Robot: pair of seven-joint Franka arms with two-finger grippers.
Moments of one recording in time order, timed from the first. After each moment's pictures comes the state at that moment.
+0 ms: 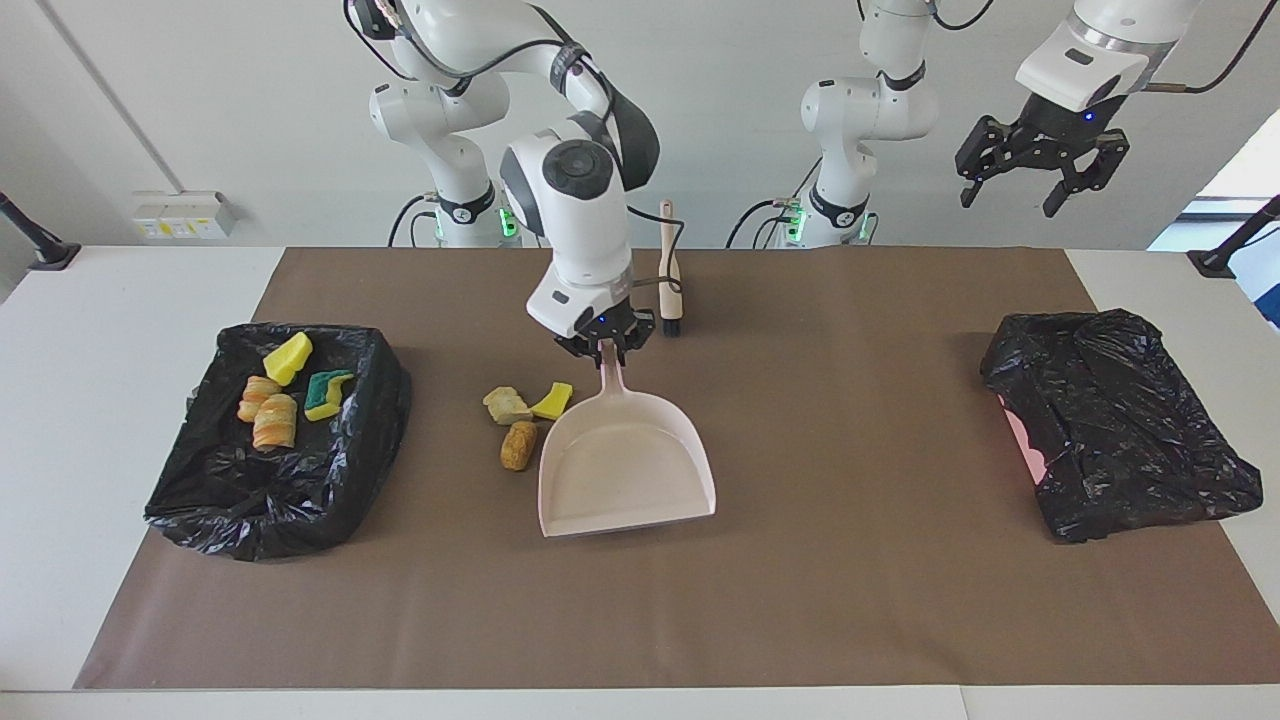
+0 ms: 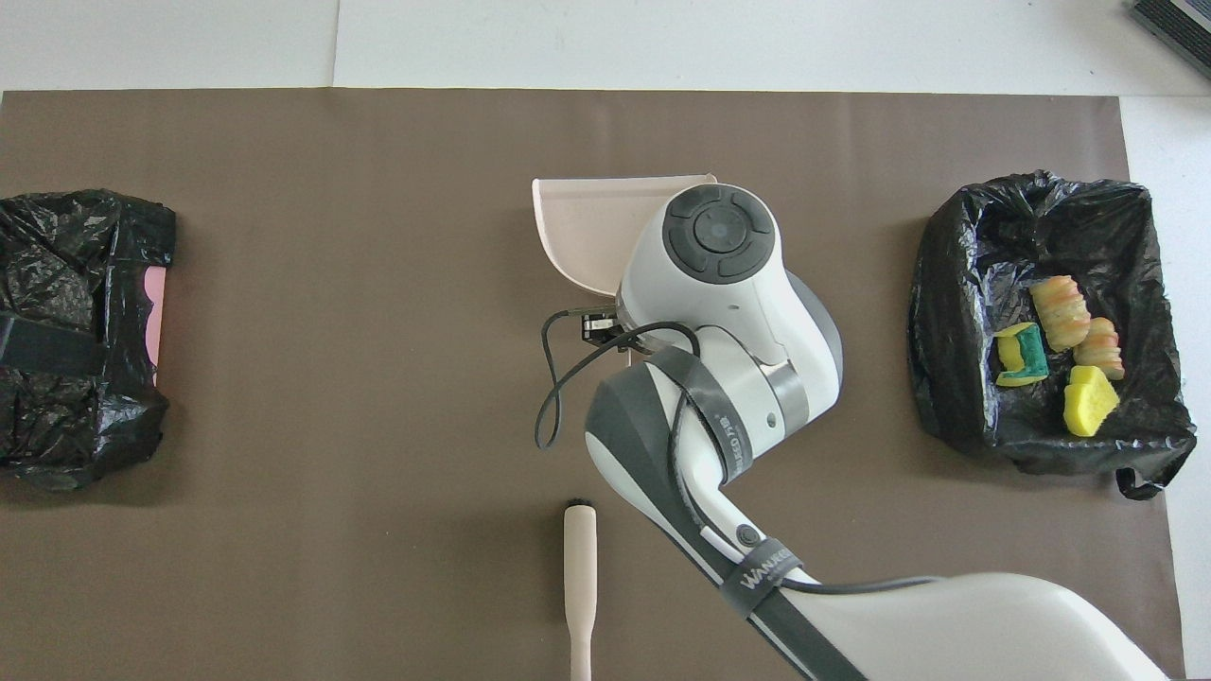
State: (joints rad) left arm -0.12 -0.05 0.01 -1.41 0.01 1.35 0.12; right arm 0.39 0.44 0.18 -1.53 0.02 1.99 0.58
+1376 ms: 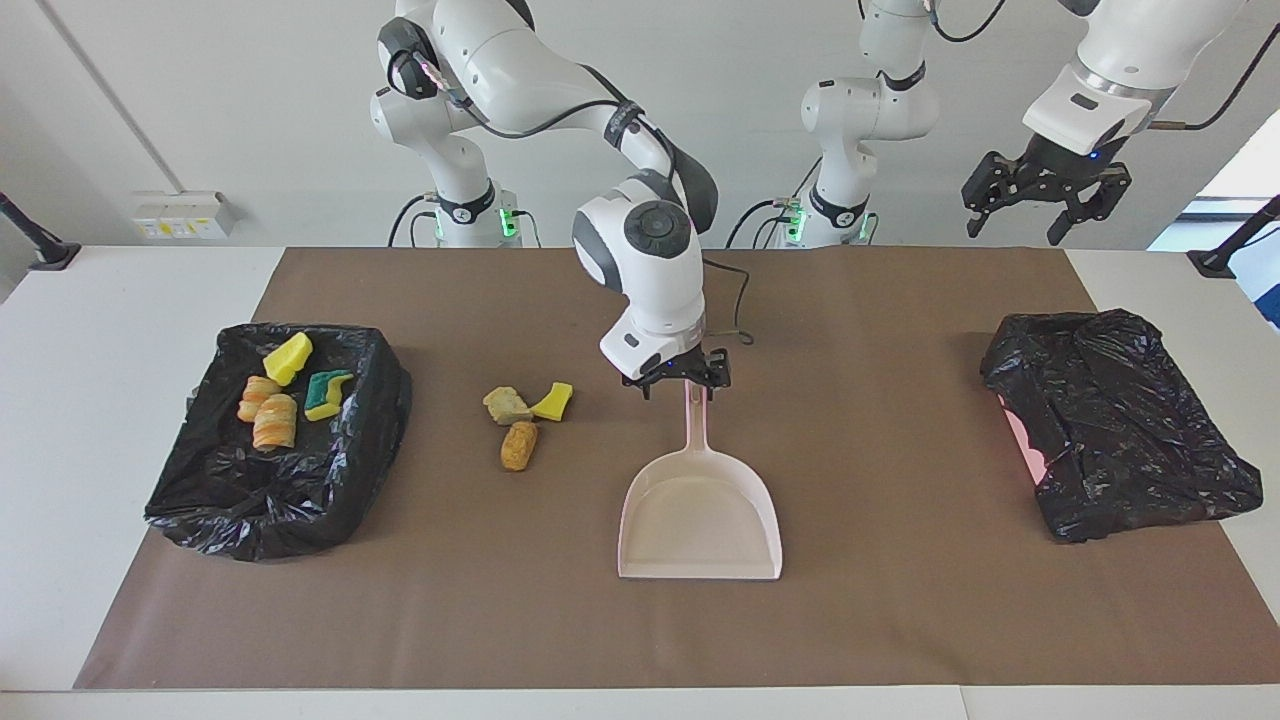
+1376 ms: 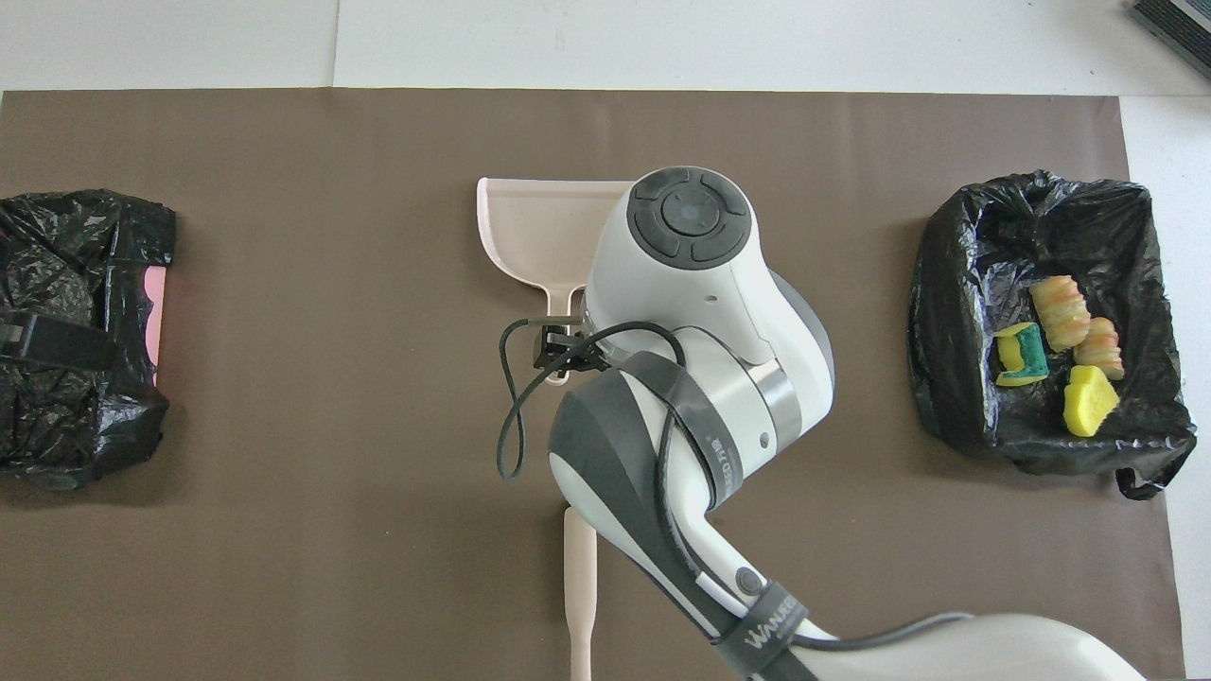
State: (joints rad) left arm -0.11 -0.07 0.02 -1.52 0.01 1.44 0.12; right arm 0.42 0.34 0.17 -1.51 0.14 1.78 0.61
